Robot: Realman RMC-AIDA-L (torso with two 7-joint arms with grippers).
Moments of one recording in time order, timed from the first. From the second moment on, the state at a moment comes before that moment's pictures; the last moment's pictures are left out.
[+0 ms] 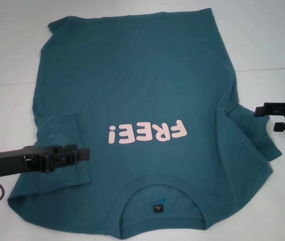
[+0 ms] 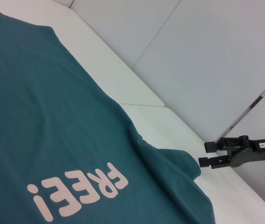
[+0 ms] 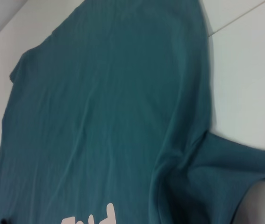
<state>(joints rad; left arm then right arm) -0.48 -2.16 0.62 0.98 2.12 1.63 -1.99 0.63 1.86 -0.61 -0.58 -2.28 -1.22 2.54</state>
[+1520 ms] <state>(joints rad) -0.47 -2.16 0.62 0.96 2.12 1.58 -1.99 0.67 1.88 -0.63 -0.53 -2.37 -1.11 2.55</state>
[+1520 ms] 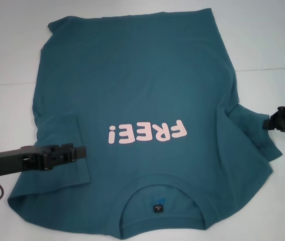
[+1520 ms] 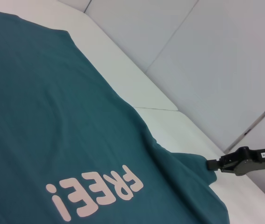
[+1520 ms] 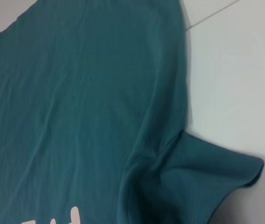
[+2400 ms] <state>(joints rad) -0.46 -2.16 0.62 0.95 2.12 1.58 -1.99 0.64 1.85 -0.62 -0.61 -2.37 -1.15 2.57</state>
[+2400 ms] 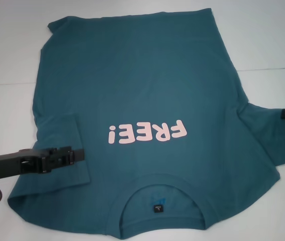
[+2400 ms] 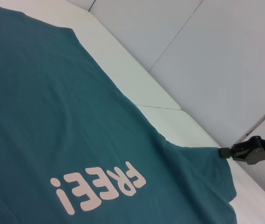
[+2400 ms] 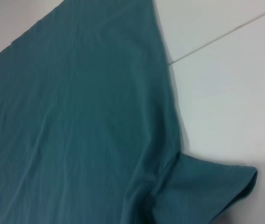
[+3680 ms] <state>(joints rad) -0.46 -2.16 0.61 0.96 2.12 1.57 -1.99 0.83 1.98 -0.77 -0.76 -2.53 -1.29 2.65</state>
